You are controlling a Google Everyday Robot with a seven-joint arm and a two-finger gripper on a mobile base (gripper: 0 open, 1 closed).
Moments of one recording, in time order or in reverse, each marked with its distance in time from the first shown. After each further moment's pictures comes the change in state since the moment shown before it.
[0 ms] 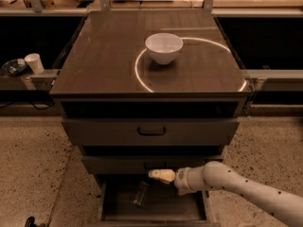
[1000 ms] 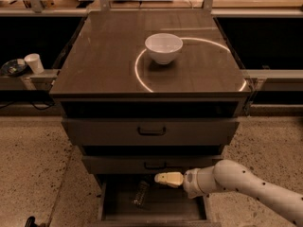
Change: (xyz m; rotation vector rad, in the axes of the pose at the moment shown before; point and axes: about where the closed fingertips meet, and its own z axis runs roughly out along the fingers) arm -0.025 -0.015 -0.053 -0.044 -0.039 -0.036
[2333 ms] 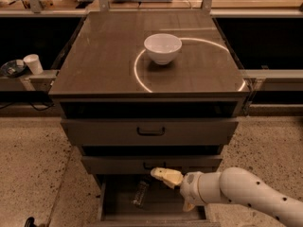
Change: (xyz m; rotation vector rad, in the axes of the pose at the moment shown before) arm -0.042 -0.076 -0.055 0.068 0.059 0.309
